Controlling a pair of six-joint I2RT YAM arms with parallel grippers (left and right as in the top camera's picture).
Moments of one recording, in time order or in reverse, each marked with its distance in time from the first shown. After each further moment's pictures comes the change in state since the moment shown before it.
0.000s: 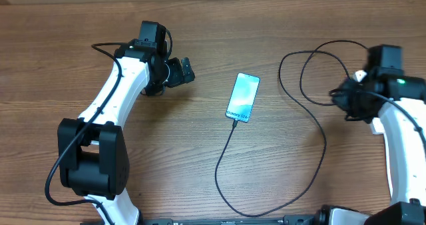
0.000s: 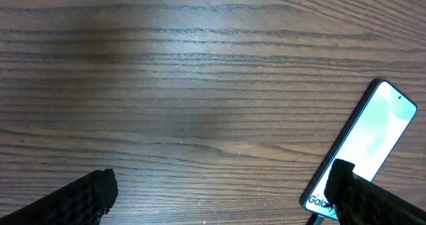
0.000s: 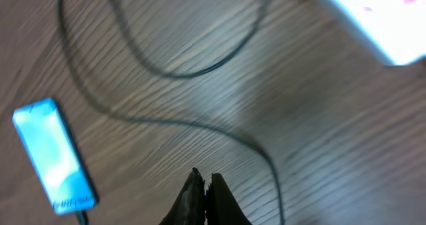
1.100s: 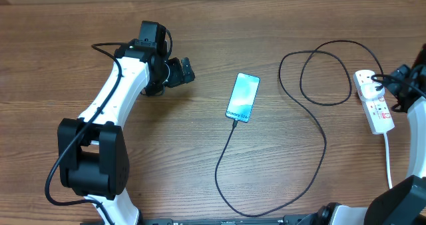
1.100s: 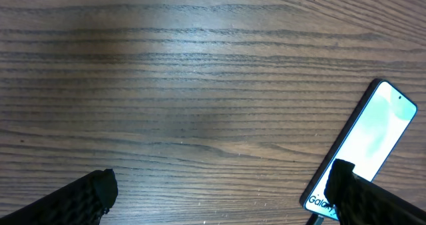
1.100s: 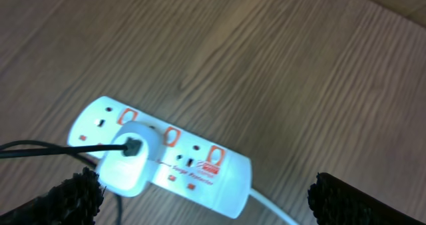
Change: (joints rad) left arm 0.000 0.000 0.000 0.000 0.000 0.000; right arm -0.269 0.087 0.001 0.335 0.393 -0.014
